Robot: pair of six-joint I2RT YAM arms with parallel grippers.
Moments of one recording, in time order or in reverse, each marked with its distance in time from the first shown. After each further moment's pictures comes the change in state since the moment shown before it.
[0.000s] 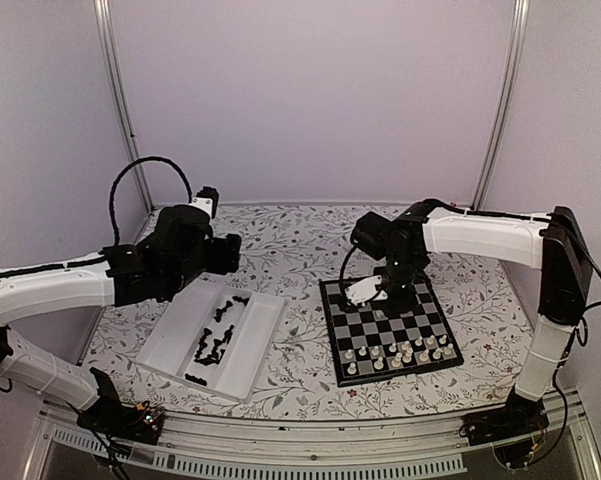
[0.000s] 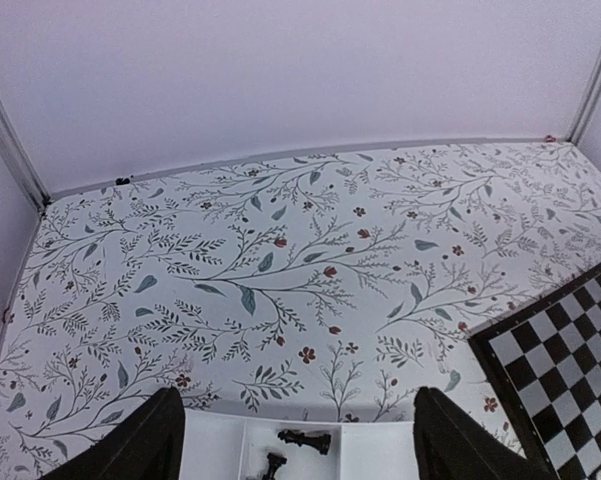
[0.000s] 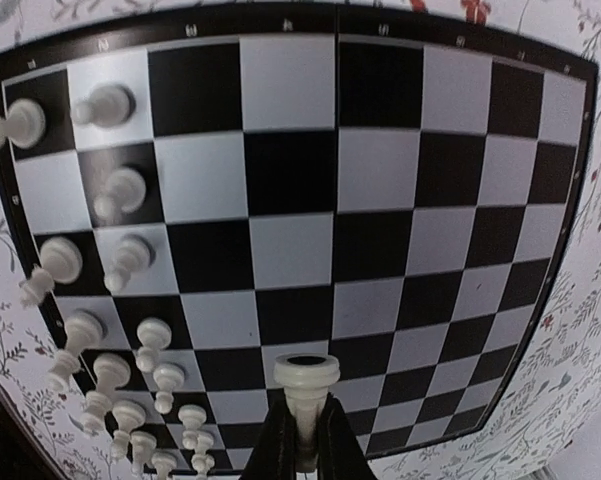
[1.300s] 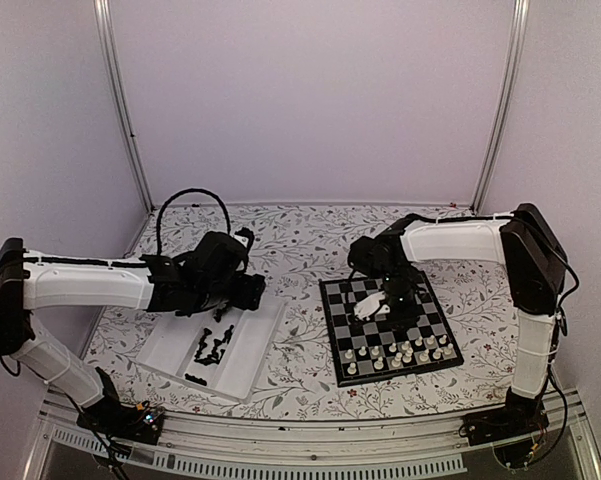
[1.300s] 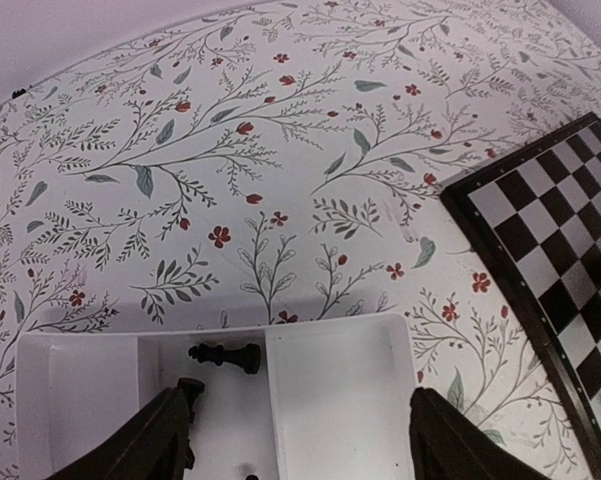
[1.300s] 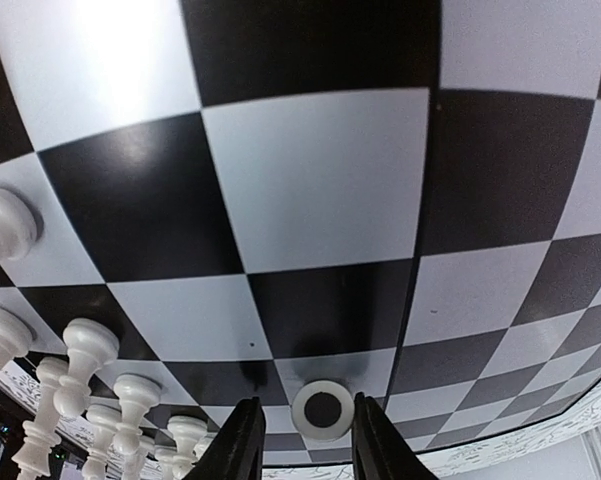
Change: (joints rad) left arm -0.046 0.203 -0.014 -0.061 0.212 -0.060; right arm -0.043 0.172 0.001 -0.130 0.149 0.081
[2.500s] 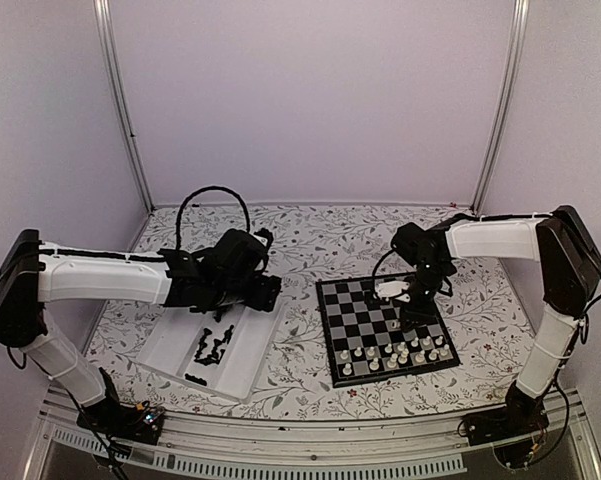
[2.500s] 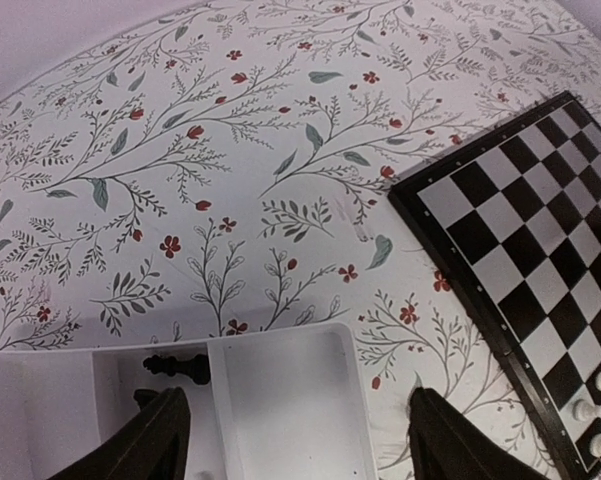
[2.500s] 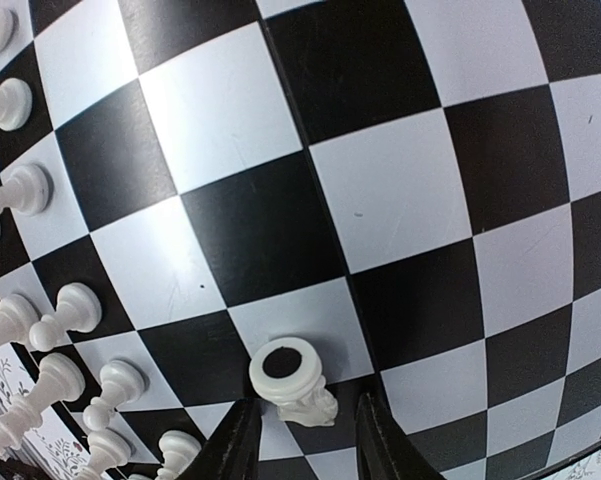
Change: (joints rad) left arm -0.050 0.098 0.113 -0.052 0.013 -0.002; right arm -0.206 -0.184 -0.254 0.284 -0.364 0.001
